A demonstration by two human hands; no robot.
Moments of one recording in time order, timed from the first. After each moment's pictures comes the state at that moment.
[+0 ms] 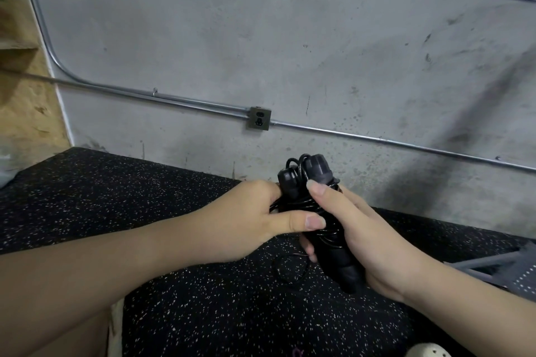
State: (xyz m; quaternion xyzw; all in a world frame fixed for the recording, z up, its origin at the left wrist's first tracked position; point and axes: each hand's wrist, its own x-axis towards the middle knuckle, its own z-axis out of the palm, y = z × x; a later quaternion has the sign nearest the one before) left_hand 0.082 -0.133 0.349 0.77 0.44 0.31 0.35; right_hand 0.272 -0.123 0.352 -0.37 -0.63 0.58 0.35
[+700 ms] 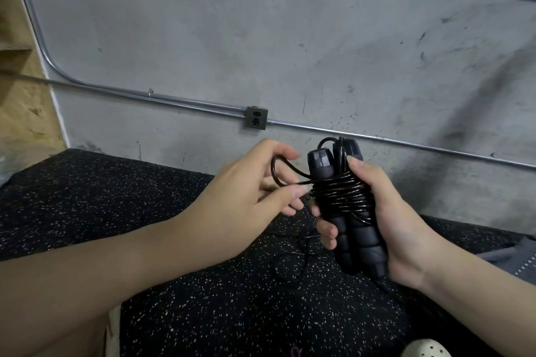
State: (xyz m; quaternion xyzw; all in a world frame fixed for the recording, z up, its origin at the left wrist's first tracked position) left_hand 0.087 -0.140 0.352 0.71 0.40 0.49 0.31; right_hand 0.293 -0.110 0.361 -0.33 -0.53 0.70 0.36
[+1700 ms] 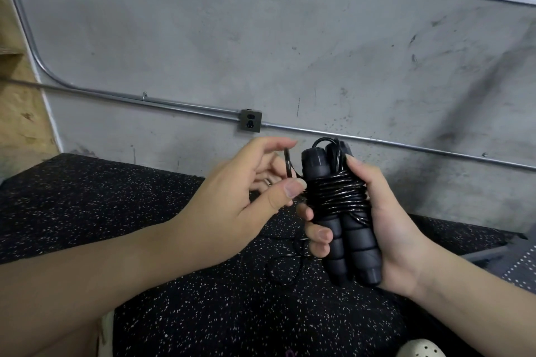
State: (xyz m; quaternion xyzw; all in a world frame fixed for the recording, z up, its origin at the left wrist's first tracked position) left_hand 0.090 -0.136 0.351 0.76 0.33 0.52 0.22; right_hand 0.298 -0.108 0.359 -0.23 -0.46 0.80 0.31
